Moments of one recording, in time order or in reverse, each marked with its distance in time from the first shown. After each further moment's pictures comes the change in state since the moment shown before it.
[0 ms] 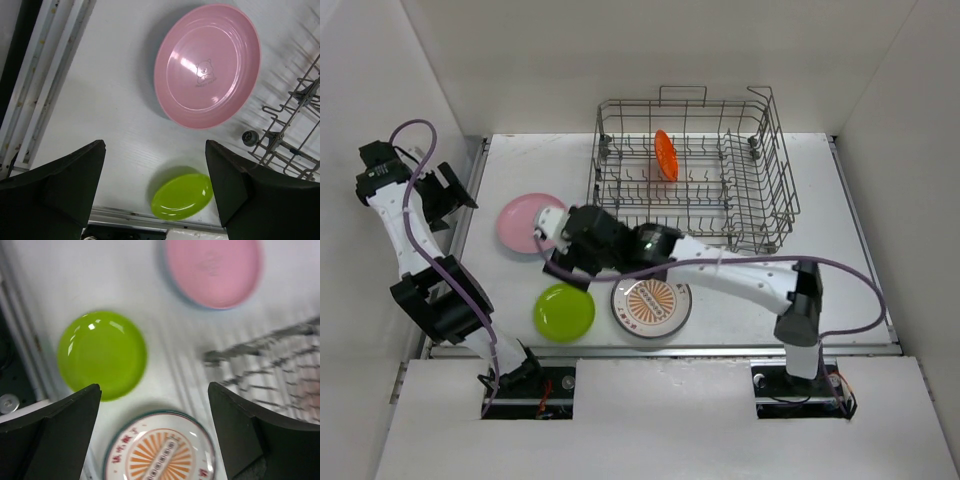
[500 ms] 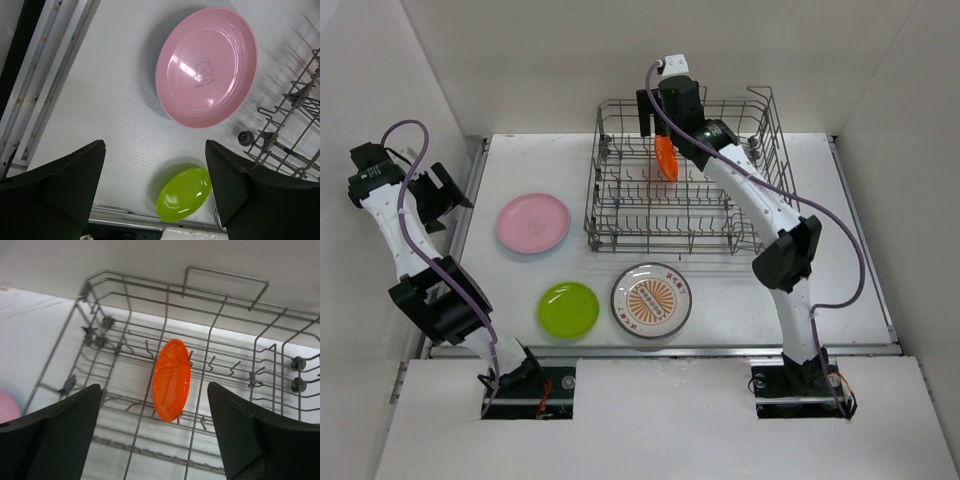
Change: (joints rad) left arm 0.049 0.001 0.016 -0.018 0.029 -0.003; right arm -0.622 0.203 0.488 0.046 0.223 0.258
